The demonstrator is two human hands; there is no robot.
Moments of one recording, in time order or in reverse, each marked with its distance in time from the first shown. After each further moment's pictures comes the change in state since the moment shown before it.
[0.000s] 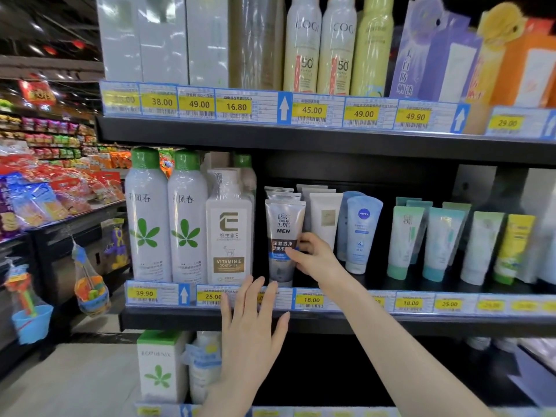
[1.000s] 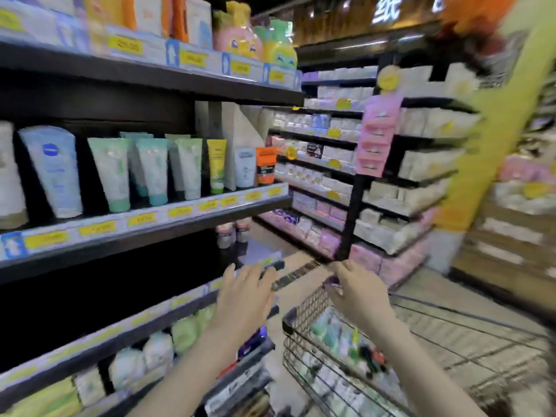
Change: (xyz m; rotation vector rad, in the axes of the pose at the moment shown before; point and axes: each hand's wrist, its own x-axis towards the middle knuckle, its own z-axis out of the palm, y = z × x) left_hand -0.089 0.383 -0.032 -0.374 -0.194 0.723; right_hand -0.407 0.058 -0.351 -1.463 0.554 0.296
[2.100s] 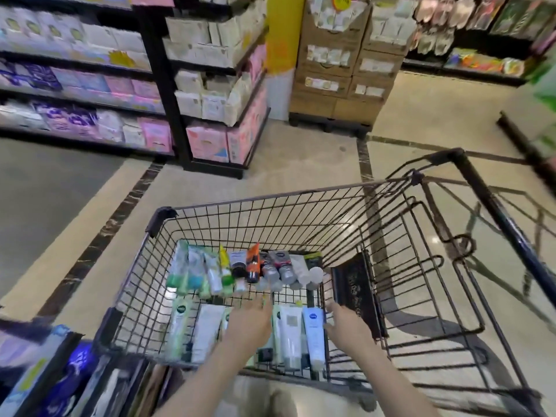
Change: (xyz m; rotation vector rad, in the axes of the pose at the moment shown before) left_hand 0.071 0.309 0.334 -0.316 -1.013 0.677; right_hand -0.167 0.292 0.218 0.186 -0.690 1.151
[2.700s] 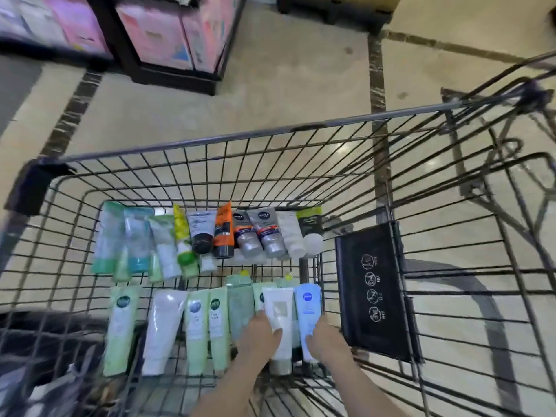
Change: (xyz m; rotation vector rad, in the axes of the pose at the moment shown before) left_hand 0.151 0.043 0.169 -0.576 -0.505 -0.351; right_hand 0.133 0.046 0.144 0.101 -0.465 0.417
